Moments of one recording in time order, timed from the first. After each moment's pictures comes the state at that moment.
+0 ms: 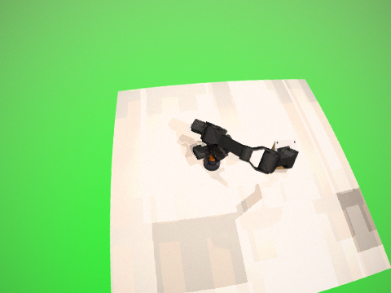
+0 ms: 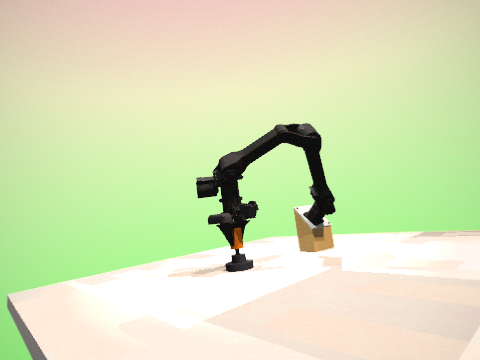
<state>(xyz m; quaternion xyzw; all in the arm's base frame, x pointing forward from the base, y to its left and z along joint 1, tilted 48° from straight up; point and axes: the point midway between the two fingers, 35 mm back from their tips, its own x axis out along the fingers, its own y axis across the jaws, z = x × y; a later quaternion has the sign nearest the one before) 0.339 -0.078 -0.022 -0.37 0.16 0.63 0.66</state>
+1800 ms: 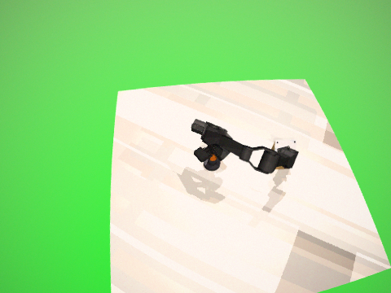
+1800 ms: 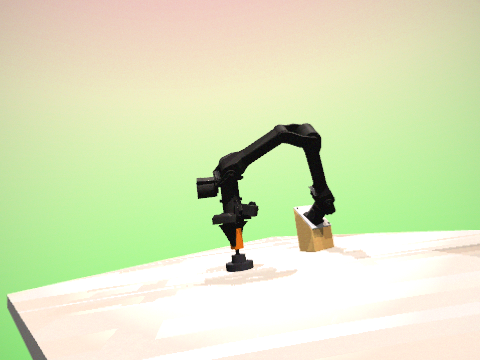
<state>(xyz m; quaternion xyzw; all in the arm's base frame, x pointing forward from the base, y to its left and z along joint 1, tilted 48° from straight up) 0.338 -0.077 -0.024 -0.43 0.09 0.65 0.62</state>
